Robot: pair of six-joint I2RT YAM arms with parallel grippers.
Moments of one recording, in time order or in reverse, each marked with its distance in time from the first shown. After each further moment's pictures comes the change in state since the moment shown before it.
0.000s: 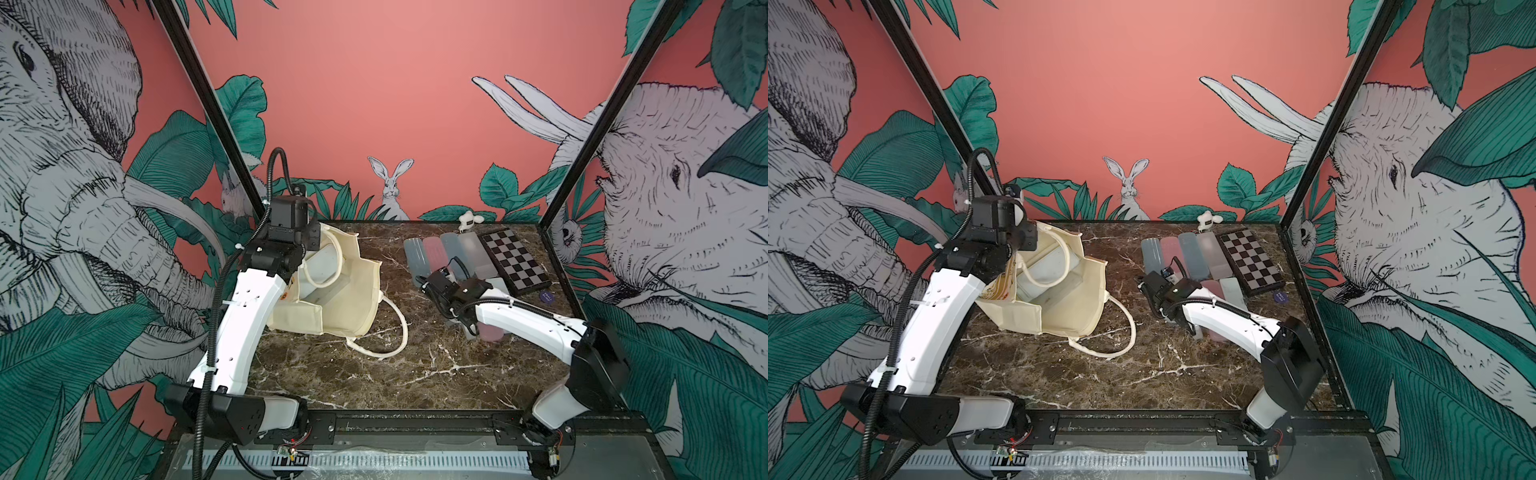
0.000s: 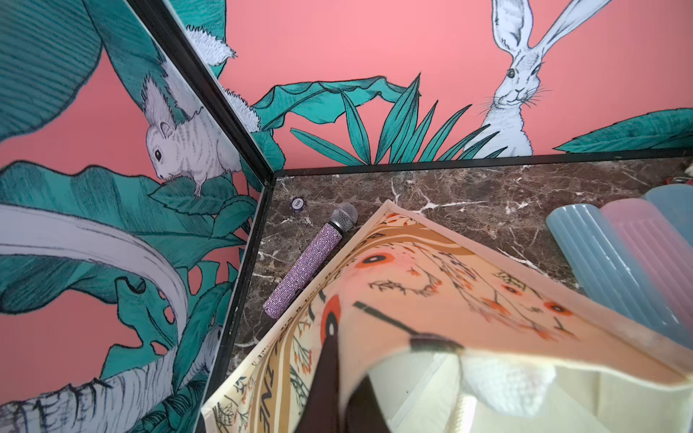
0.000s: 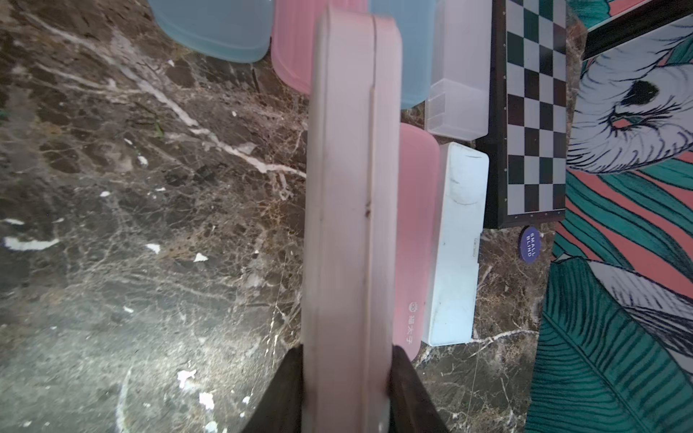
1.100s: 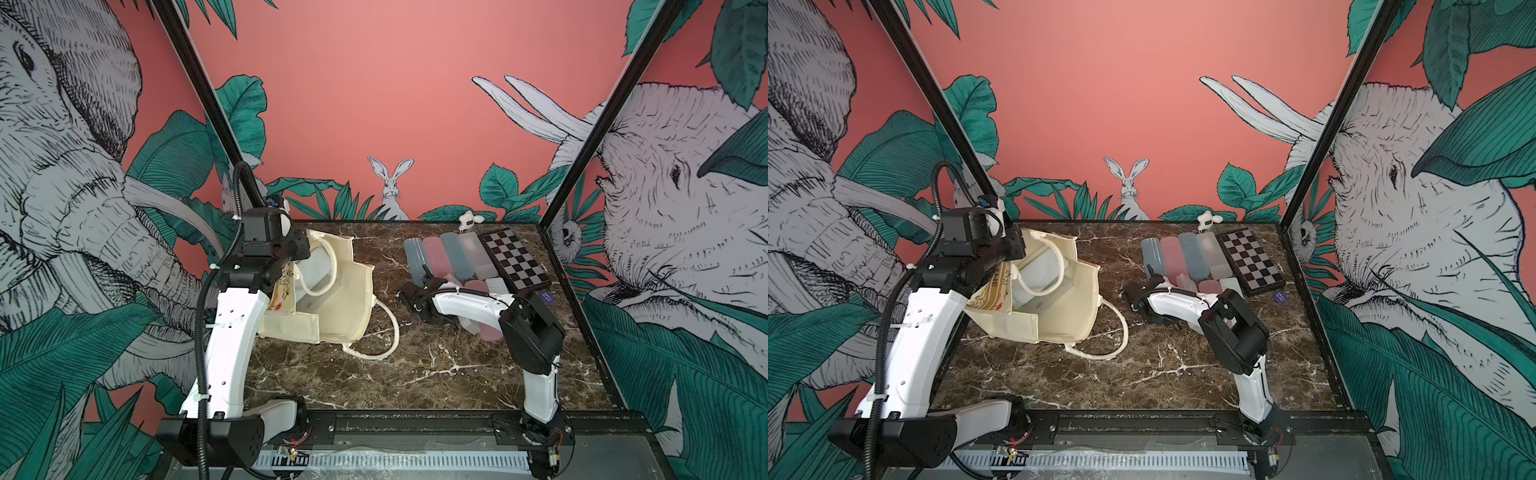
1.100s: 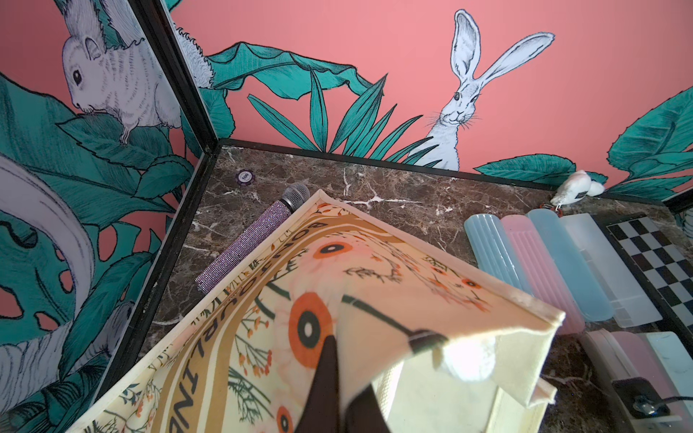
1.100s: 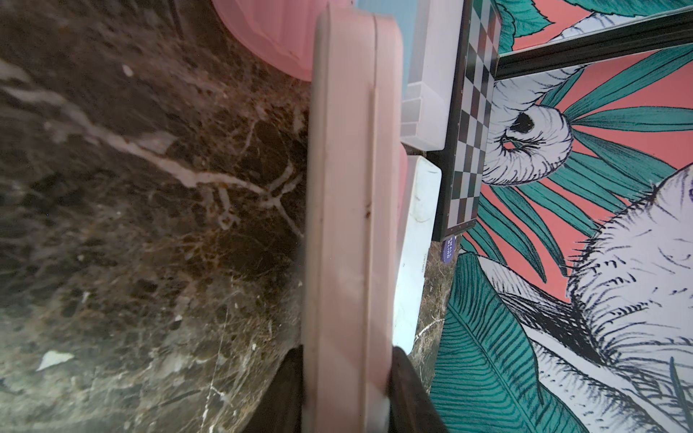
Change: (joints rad) left arm 0.144 -0.115 -0.118 0.018 0.301 -0.144; right arm 0.031 0.354 0.153 -0.146 0.249 0.045
